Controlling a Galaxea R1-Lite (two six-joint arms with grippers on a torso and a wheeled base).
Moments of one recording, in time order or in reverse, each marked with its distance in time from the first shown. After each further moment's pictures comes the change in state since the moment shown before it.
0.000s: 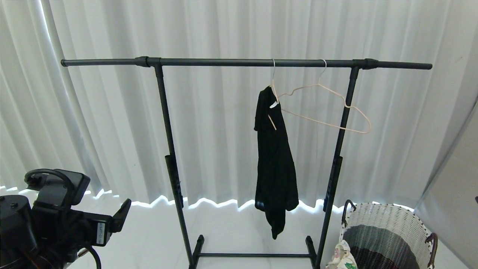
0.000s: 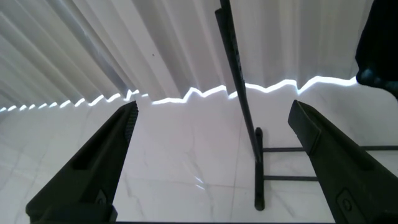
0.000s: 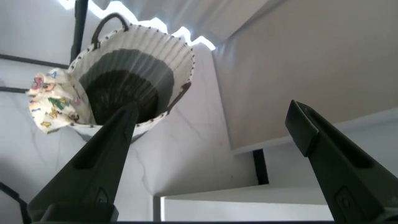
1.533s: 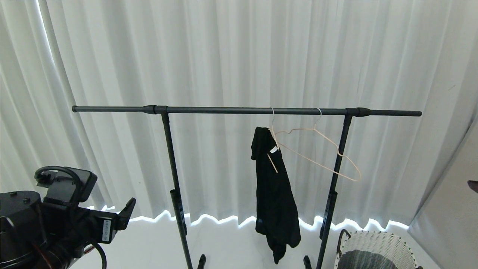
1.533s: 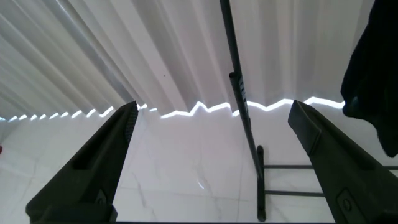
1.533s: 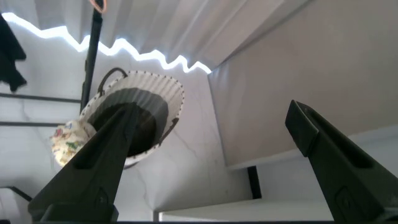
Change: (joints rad) left arm -0.005 0.036 -0.016 0.000 -0.001 -0.010; right arm 0.041 0.044 -0.098 0.013 -0.006 0.044
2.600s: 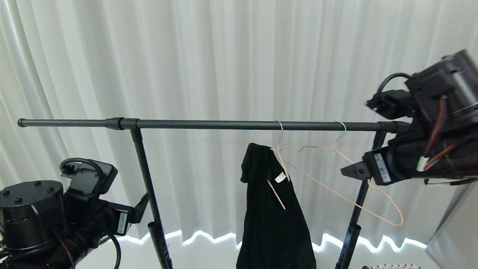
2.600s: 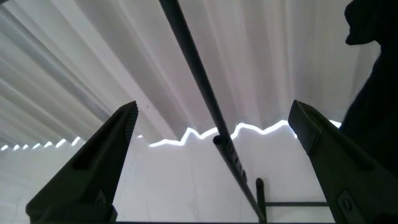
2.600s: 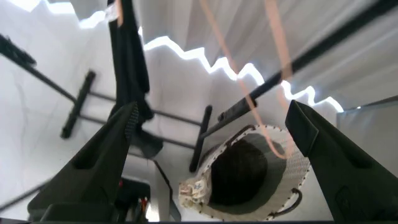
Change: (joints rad) left arm -0.056 0.069 -0.063 -0.001 0.000 0.029; right arm 0.254 0.398 -0.279 0.013 0.313 0.357
